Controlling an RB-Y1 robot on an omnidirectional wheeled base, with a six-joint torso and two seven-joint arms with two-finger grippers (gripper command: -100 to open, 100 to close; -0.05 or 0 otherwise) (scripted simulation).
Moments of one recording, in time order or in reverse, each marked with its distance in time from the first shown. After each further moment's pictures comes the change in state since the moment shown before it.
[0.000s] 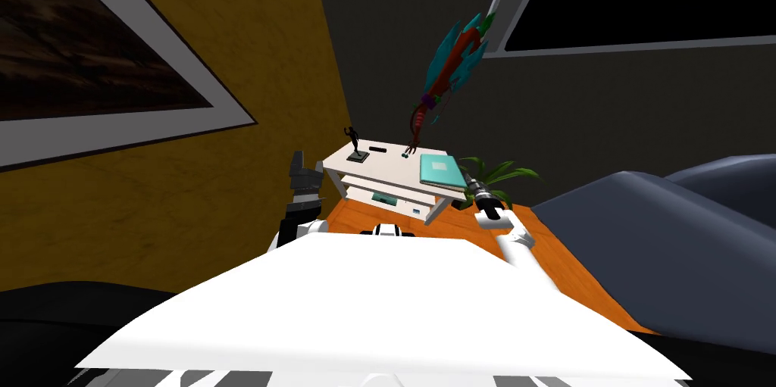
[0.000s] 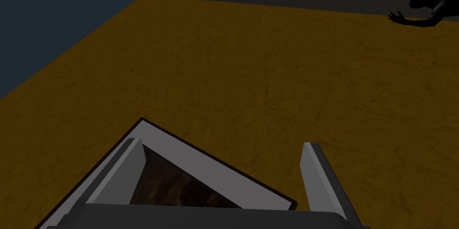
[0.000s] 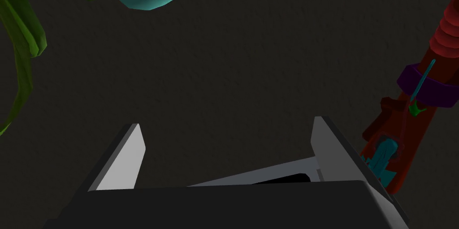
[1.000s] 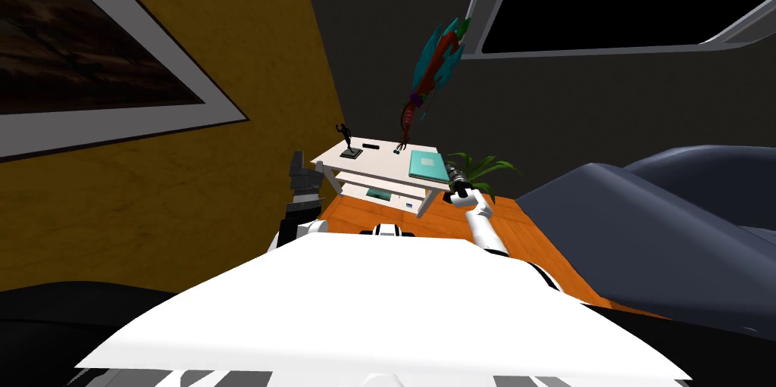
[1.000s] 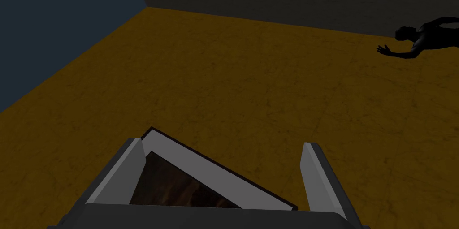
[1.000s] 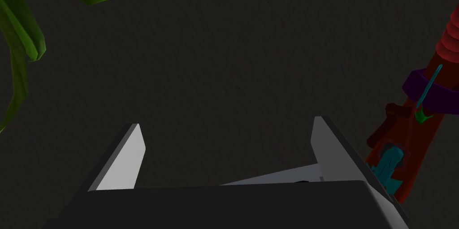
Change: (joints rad) left arm 0.000 0.000 0.000 0.000 0.000 0.000 0.000; right arm -0.261 0.137 0.069 0.088 0.158 0.151 0.013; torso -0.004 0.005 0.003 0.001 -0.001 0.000
